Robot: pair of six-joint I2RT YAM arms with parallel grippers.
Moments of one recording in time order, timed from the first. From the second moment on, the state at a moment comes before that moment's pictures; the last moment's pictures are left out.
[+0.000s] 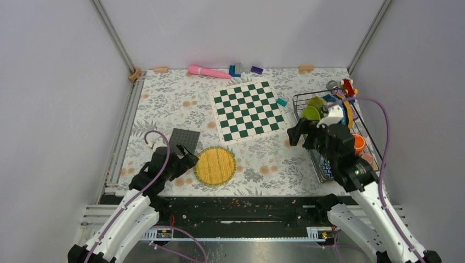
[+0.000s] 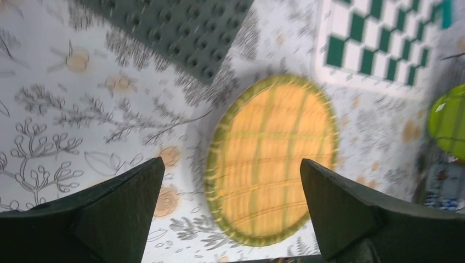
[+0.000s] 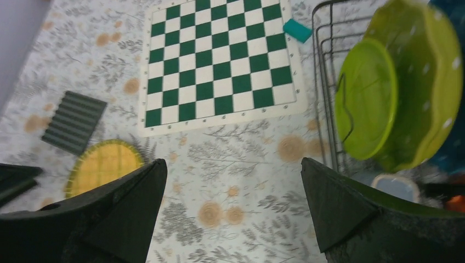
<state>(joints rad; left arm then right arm) -0.37 0.56 0.32 -0.51 -0.07 -0.90 0.44 0.65 0.79 -0.52 0.14 0.40</state>
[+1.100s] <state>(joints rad) -0.37 0.45 0.60 -0.55 -0.34 -0.76 0.43 1.51 1.22 -0.73 0.75 -0.02</state>
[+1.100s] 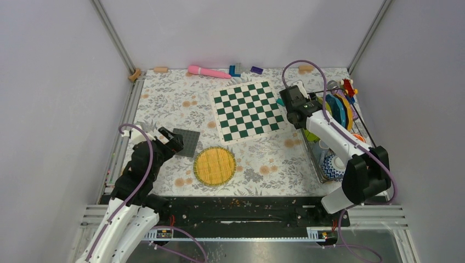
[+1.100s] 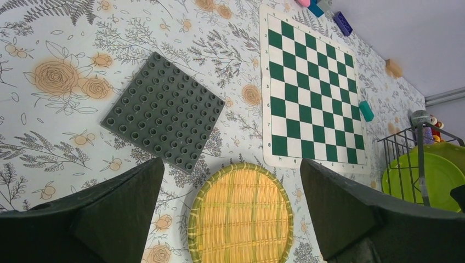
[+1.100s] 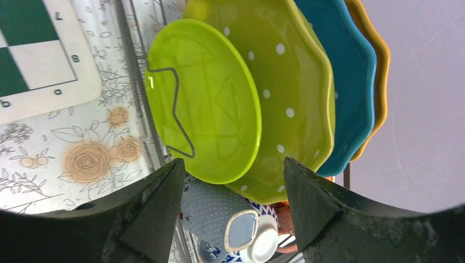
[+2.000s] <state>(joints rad) -0.37 0.44 0.59 -0.55 -0.36 -0.76 0.33 1.68 1.25 -0.72 0.84 0.00</state>
